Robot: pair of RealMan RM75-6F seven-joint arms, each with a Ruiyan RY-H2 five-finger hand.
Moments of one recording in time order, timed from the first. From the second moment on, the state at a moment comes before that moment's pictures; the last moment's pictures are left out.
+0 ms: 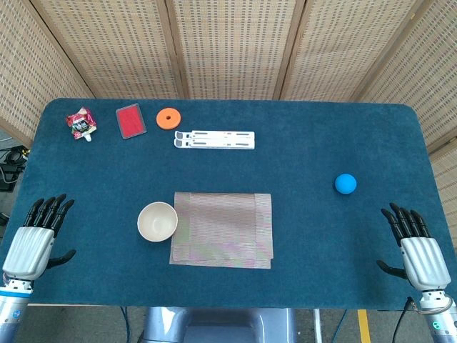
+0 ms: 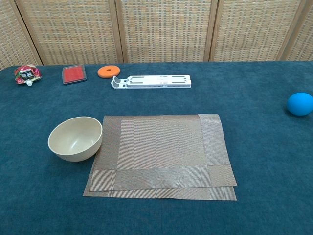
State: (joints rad) left arm -0.16 -1.15 0.02 -1.72 1.53 1.47 0.23; right arm 0.10 -1.09 0.03 -1.63 -1.55 1.45 0.03
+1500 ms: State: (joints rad) left arm -0.40 -1.57 -0.06 -1.49 1.41 1.11 0.45; right arm 0.10 -1.05 0.05 -1.63 -1.52 1.44 0.13
